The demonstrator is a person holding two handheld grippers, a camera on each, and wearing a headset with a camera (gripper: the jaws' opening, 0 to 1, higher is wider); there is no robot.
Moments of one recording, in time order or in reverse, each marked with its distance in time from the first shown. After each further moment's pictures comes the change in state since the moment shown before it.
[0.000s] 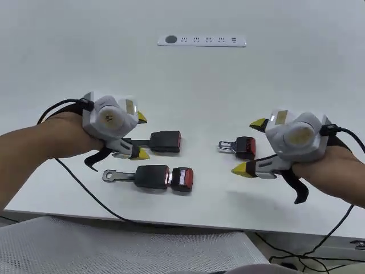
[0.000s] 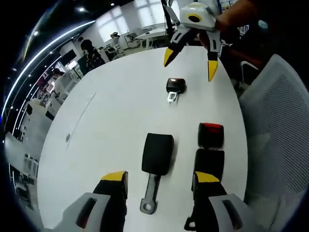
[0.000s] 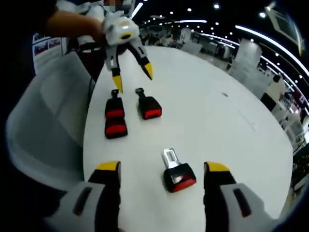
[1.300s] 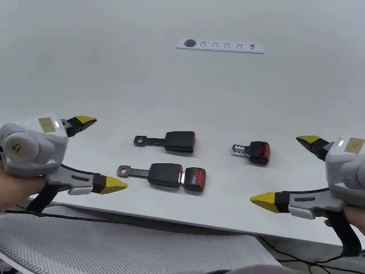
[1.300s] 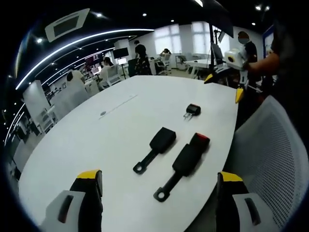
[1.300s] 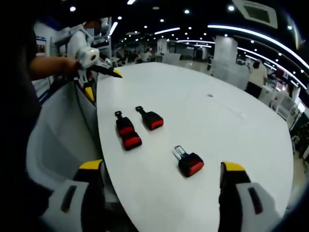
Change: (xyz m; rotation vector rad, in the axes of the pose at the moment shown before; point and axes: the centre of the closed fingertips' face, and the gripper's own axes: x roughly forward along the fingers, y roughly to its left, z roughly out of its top) left arm -0.102 -0.038 -0.028 -0.387 -0.211 0.220; right arm -0.055 0.027 0.003 0.205 -0.116 -0.082
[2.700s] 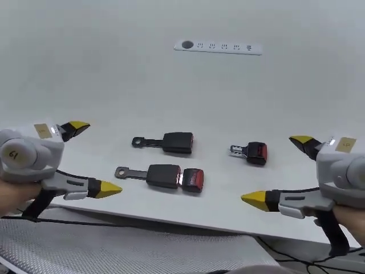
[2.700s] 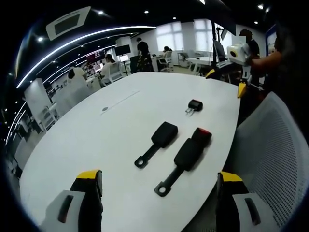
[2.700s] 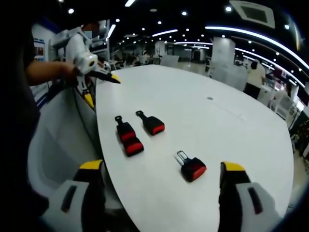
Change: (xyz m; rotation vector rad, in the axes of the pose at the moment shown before) left arm -0.001 0.006 -0.014 -0.005 0.026 0.016; right arm 0.004 0.002 0.007 0.014 -0.019 -0.009
